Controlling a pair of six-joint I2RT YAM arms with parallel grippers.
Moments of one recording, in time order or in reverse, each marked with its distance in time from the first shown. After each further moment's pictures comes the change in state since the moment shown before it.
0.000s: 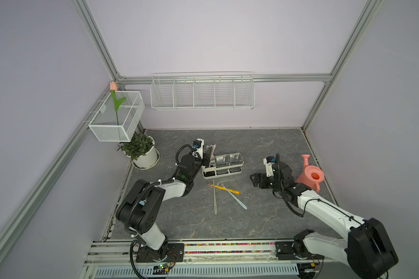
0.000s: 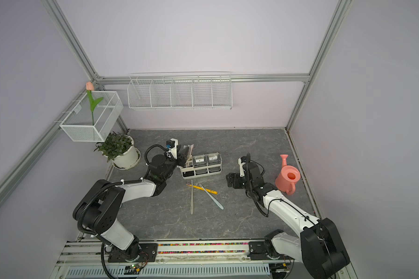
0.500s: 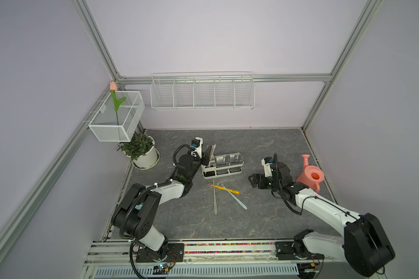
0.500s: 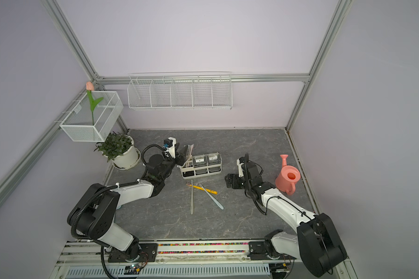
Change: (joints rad) left arm 0.000 -0.065 -0.003 -0.020 0.000 0.004; right arm 0.000 0.056 0.005 0.009 -0.049 0.001
